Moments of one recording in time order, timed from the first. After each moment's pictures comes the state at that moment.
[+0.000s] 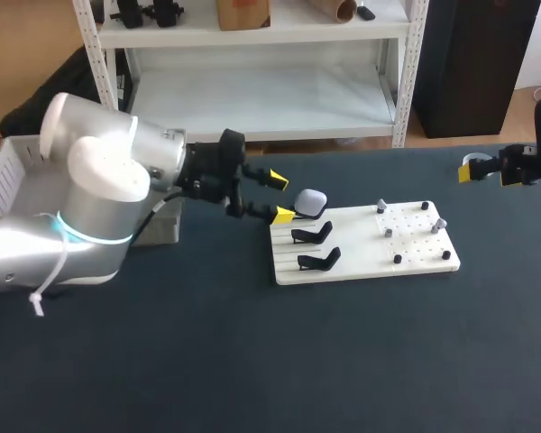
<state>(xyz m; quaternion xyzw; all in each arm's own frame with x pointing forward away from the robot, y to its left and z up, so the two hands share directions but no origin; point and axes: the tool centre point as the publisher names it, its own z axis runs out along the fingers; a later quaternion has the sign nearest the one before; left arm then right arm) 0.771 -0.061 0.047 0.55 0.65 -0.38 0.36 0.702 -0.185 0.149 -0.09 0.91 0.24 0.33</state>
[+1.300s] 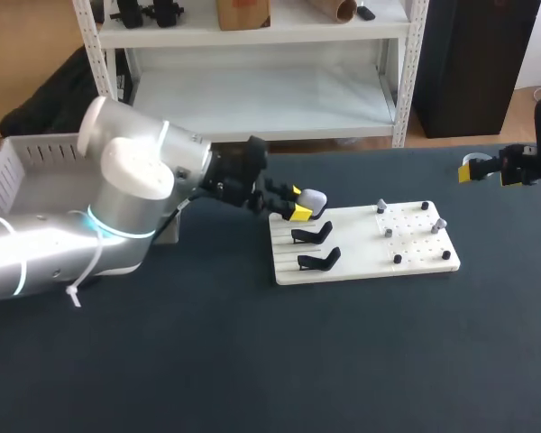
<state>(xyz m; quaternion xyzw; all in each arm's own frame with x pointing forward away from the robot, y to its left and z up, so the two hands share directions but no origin) 0.784 -0.095 0.016 0.56 0.64 -0.42 0.32 0.702 -0.185 0.149 -0.09 0.91 0.24 0.33</state>
